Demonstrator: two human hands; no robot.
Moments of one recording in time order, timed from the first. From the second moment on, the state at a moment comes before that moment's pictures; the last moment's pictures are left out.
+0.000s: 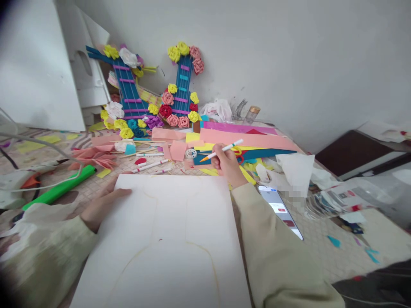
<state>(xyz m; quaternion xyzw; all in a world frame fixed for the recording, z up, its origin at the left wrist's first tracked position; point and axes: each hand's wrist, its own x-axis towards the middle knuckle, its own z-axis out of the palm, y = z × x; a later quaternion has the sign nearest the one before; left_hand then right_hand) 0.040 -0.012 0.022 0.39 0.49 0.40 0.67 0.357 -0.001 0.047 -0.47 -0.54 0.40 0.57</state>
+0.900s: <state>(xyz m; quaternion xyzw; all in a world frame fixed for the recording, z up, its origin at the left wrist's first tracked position) 0.043 -0.014 0.024 0.40 0.50 0.39 0.66 0.362 -0.027 0.024 -0.56 -0.57 0.35 0.49</state>
